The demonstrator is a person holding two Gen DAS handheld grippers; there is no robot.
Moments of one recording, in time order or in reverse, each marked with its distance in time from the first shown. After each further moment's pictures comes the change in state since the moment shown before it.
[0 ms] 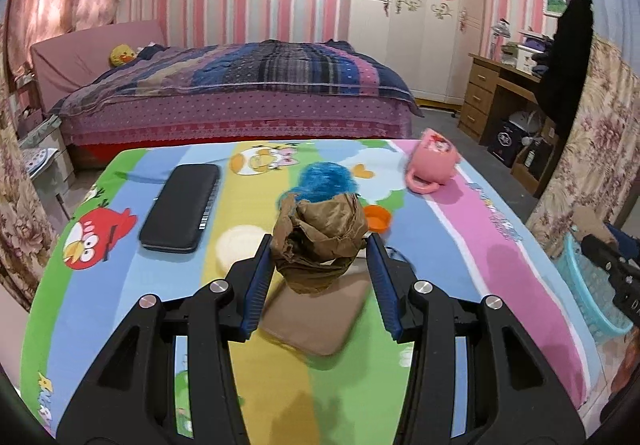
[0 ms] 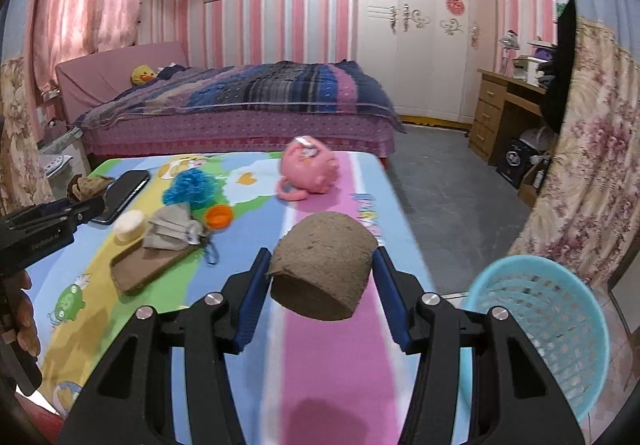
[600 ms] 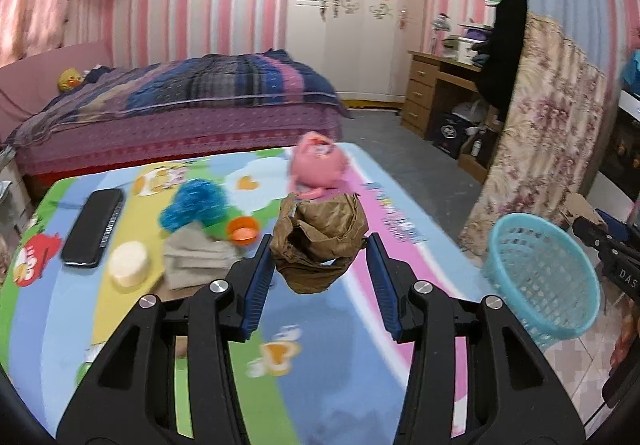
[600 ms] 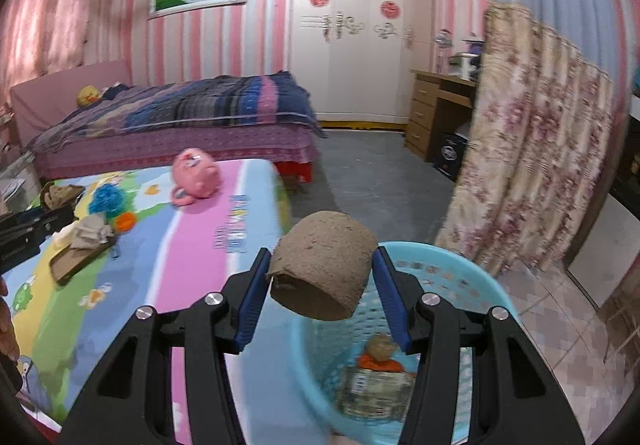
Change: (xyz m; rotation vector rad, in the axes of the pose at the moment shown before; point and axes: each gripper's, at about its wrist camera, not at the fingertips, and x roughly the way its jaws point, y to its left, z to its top) left arm -0.010 -0.116 -0.003 0.089 -0.031 -0.184; right arm -0.044 -0.129 -0.018 0.104 -0.042 -0.208
